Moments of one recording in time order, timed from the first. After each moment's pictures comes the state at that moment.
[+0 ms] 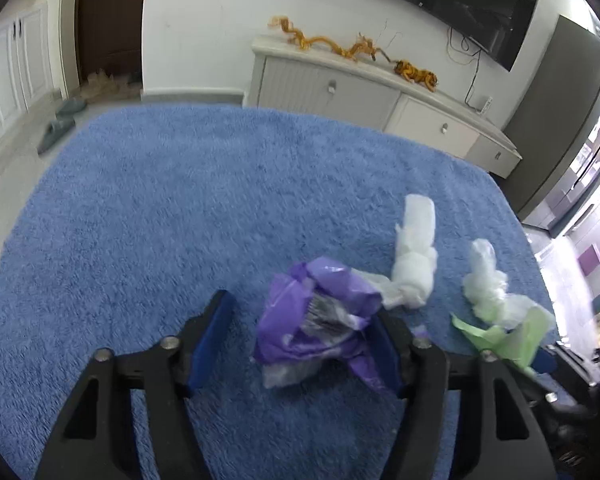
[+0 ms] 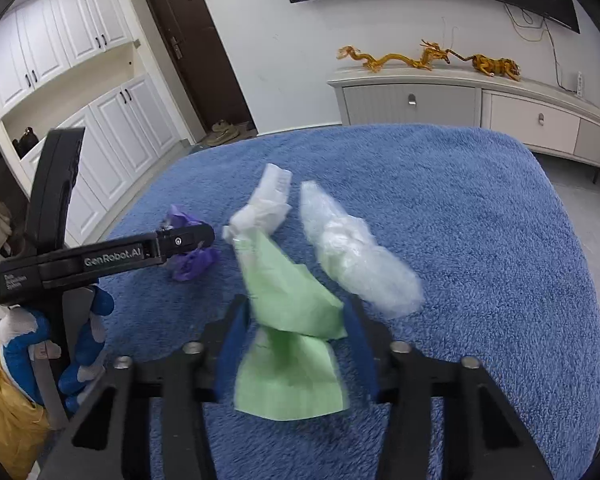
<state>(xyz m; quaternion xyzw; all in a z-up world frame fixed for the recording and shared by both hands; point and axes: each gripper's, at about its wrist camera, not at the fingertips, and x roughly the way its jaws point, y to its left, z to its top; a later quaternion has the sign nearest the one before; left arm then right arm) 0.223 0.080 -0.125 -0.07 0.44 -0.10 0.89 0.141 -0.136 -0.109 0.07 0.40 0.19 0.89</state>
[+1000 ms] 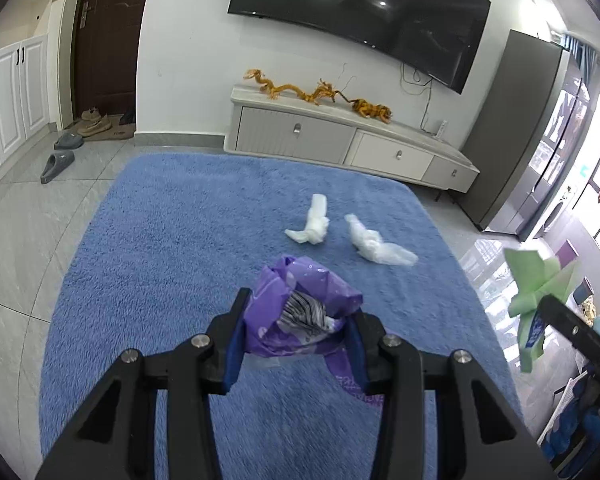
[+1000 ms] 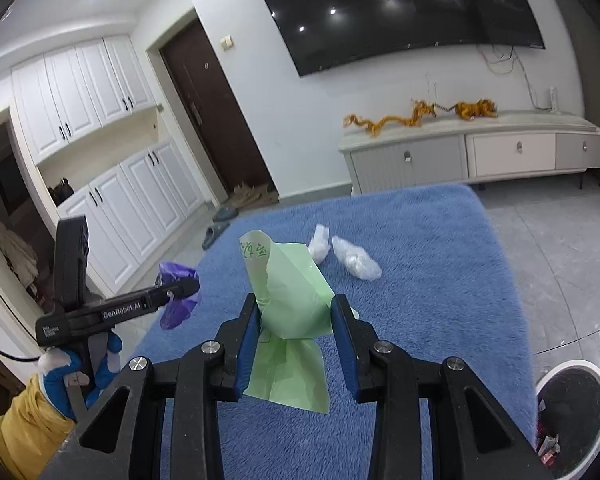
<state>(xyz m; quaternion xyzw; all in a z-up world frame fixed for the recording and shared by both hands) 0.050 0.102 -0.019 -0.08 0.37 -0.14 0.92 -0.020 -0.175 0.002 0.13 0.29 0.20 0.93</state>
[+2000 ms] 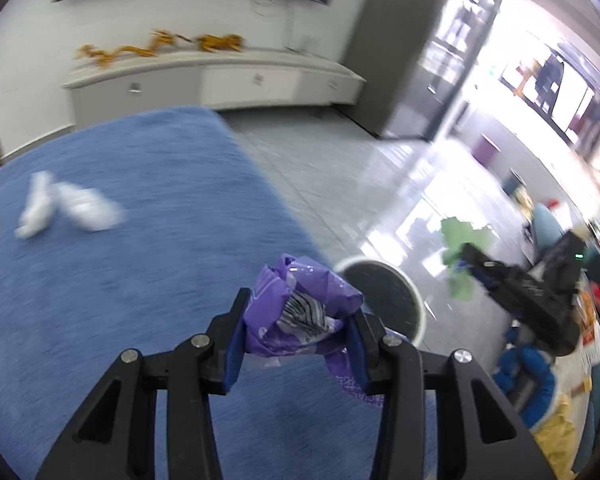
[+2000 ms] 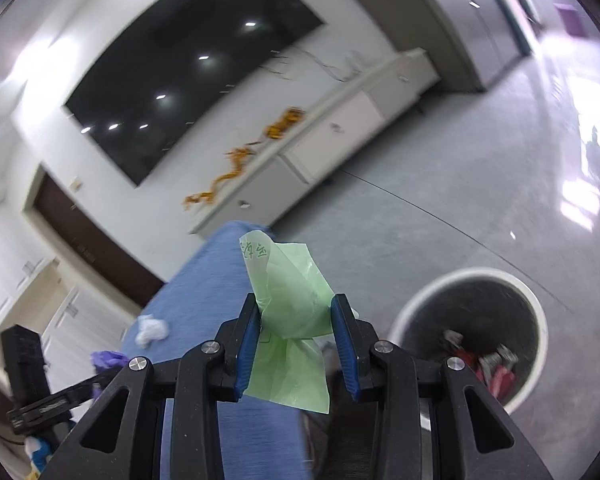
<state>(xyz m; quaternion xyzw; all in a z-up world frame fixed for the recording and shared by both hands) 0.041 -0.164 -0.053 0.03 0.44 -0.36 0.83 -0.093 -0.452 -0.092 0.36 0.26 -0.05 0.90</state>
